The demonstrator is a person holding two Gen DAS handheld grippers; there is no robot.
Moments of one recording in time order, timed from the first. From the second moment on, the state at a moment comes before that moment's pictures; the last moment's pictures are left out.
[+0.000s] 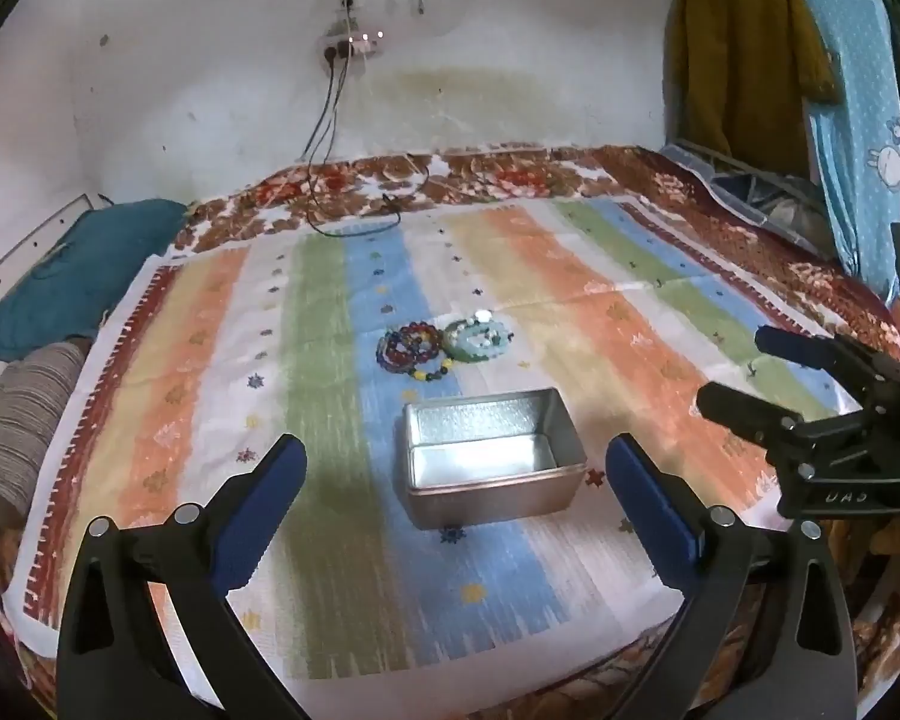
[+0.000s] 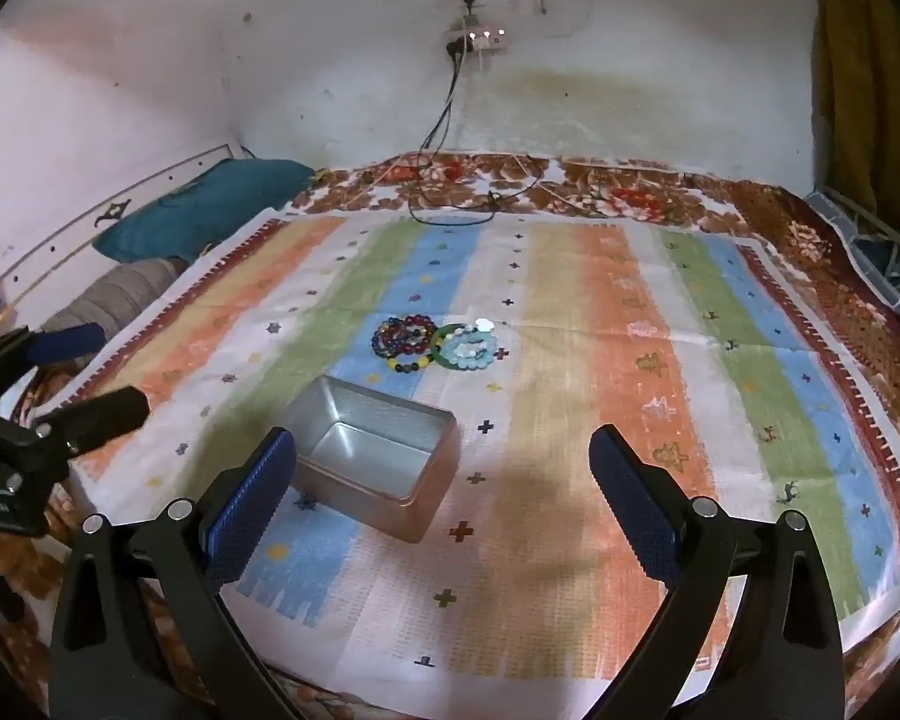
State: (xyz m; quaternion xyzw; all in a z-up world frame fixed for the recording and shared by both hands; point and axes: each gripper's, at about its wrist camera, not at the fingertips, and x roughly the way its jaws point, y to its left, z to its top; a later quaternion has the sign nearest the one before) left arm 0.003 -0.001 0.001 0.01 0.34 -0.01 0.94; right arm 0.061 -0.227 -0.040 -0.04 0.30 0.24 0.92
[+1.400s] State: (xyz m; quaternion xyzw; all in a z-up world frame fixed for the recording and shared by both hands) left arm 0.012 0.017 -0.006 -0.03 0.37 0.04 0.93; right arm 0.069 -0.225 -0.047 -0.05 0.33 0.23 0.92
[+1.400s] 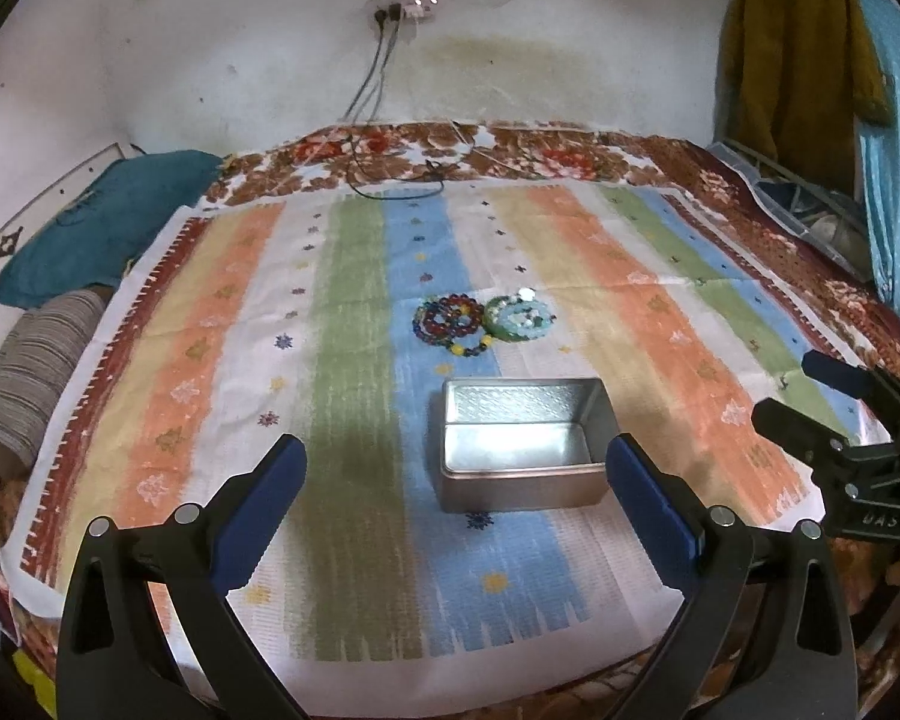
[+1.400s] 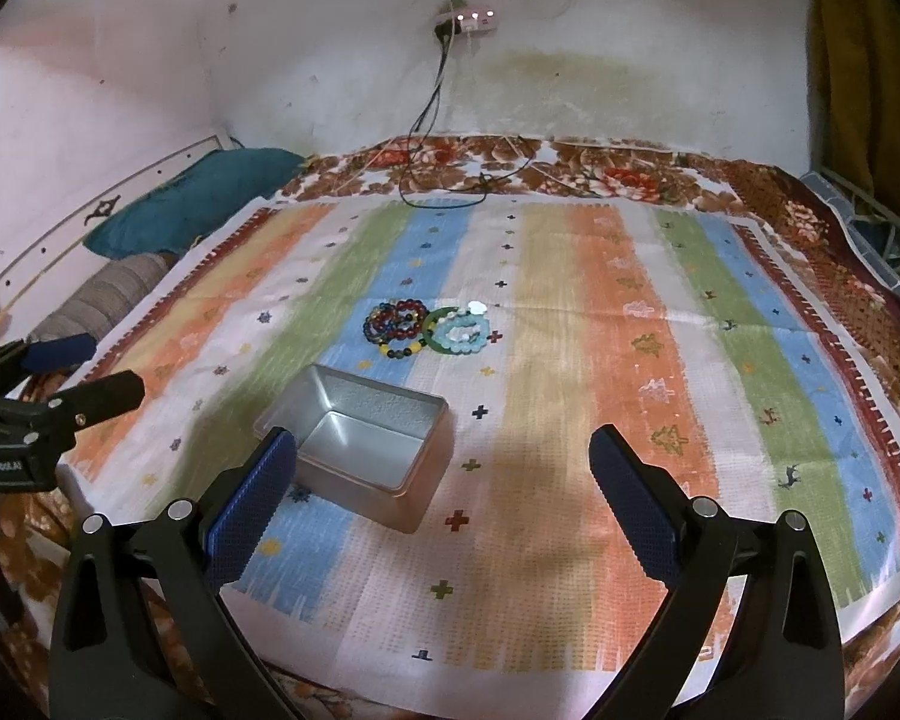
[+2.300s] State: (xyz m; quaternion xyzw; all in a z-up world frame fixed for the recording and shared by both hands) left arm 0.064 0.036 -0.006 -0.03 0.38 0.06 0.92; right arm 0.117 -0.214 -0.040 -0.06 0.34 0.22 0.92
